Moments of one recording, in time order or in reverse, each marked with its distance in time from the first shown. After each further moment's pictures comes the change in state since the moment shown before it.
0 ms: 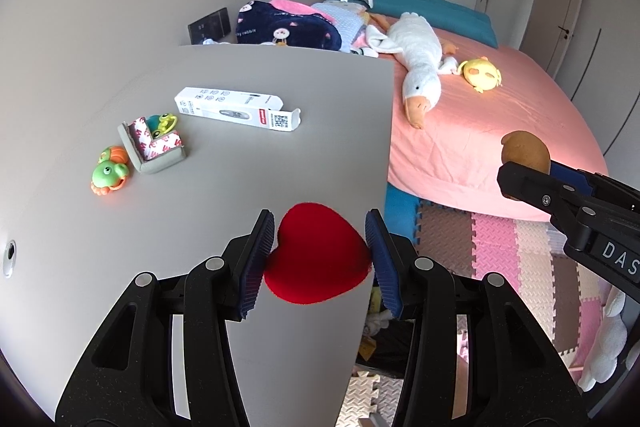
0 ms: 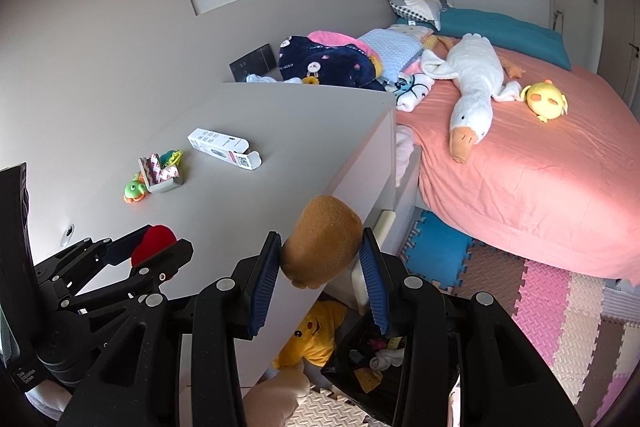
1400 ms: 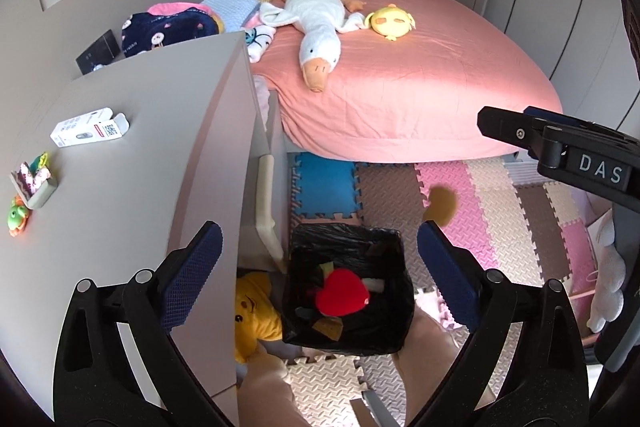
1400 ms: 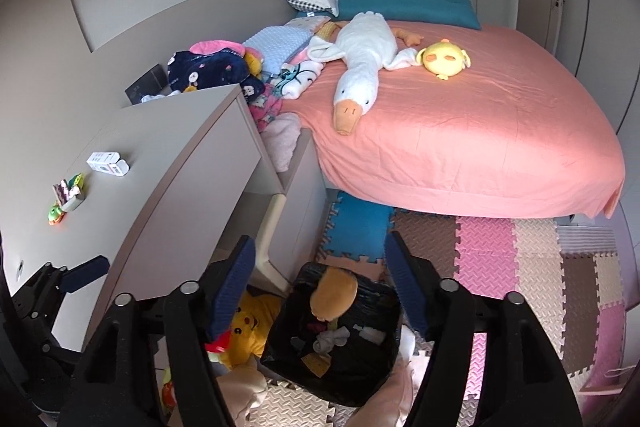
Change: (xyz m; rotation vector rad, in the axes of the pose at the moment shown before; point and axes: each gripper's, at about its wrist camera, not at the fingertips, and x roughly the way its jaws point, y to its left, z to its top) left arm 0.022 -0.133 -0.027 0.252 0.072 -0.164; right arm -0.042 -0.134 -0.043 0.197 -0.019 -0.248
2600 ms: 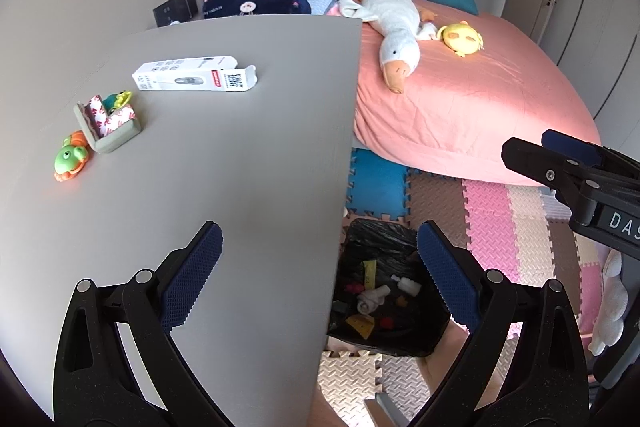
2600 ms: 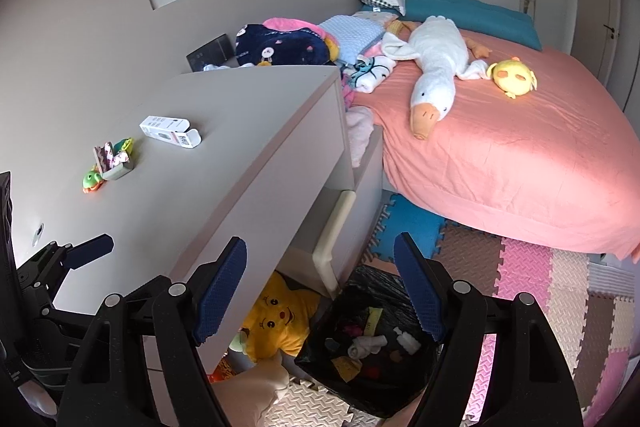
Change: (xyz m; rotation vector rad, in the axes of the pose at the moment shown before) left arm -0.015 0.112 -0.027 -0.188 0.006 0.119; right arm 0.031 0.117 -0.003 -0.169 0.044 0.170
